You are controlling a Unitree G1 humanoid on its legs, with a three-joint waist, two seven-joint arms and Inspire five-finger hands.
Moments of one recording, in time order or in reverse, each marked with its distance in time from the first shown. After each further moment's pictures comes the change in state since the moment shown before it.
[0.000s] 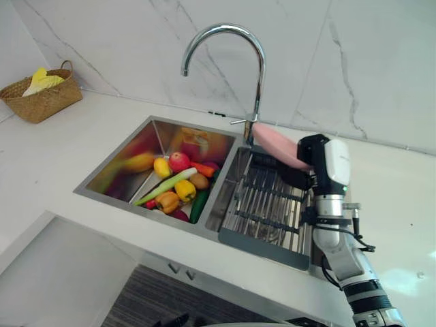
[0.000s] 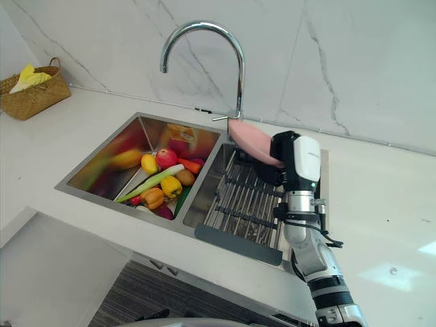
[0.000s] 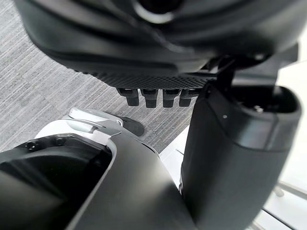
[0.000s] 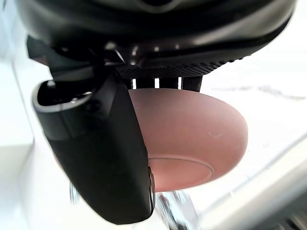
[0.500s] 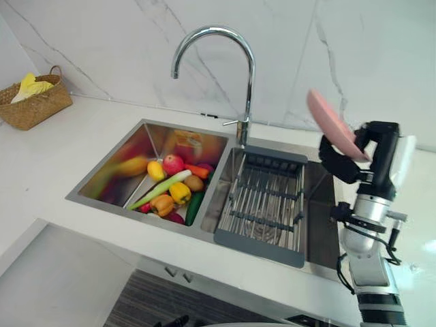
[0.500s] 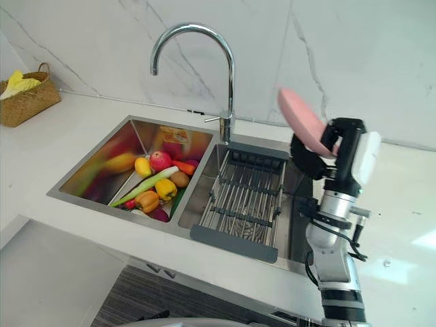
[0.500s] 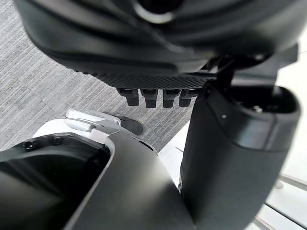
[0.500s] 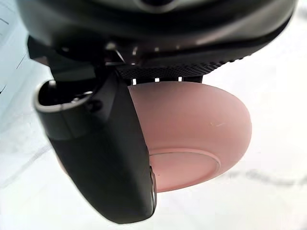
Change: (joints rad) left arm -0.001 -0.004 -0.001 0.009 0.000 0.001 0.001; right arm 0.117 0.043 -0.273 -0.127 0.112 -0.048 -0.072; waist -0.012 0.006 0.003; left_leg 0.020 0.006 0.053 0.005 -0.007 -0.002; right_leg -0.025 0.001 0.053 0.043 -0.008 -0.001
